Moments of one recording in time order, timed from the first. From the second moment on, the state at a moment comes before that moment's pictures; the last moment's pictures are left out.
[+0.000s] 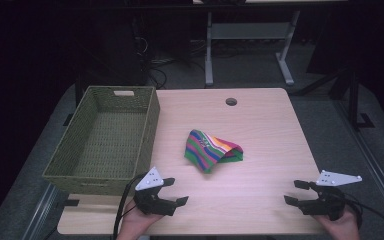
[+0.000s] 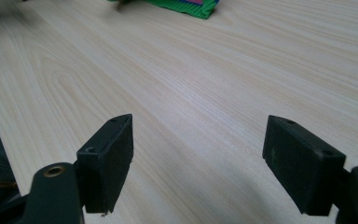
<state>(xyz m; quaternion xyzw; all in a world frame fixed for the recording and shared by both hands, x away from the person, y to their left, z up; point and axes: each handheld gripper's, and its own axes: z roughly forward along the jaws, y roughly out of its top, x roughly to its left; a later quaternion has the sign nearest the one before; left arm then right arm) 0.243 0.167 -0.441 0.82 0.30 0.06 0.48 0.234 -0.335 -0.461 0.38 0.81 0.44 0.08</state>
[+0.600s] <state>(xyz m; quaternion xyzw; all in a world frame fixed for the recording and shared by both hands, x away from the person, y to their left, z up) 0.243 0.167 -0.442 0.82 0.30 0.06 0.48 0.241 -0.316 -0.442 0.35 0.82 0.45 0.08</state>
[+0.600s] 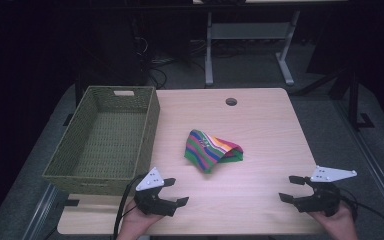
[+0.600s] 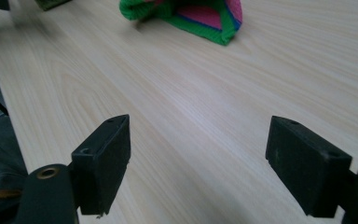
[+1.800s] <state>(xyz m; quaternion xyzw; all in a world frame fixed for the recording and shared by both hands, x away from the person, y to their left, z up) 0.247 0.170 -0.443 0.82 0.30 0.06 0.48 0.311 -0.248 -0.394 0.29 0.87 0.40 0.05</state>
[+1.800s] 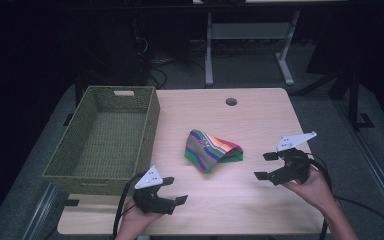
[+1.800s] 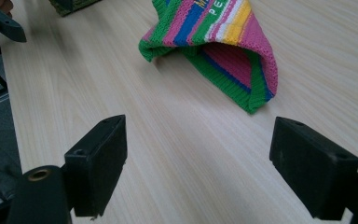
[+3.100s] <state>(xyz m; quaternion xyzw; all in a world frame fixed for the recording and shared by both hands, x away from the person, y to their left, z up) 0.249 0.169 -0.443 0.82 0.30 0.06 0.48 0.361 -0.197 -0.373 0.26 0.89 0.37 0.01</state>
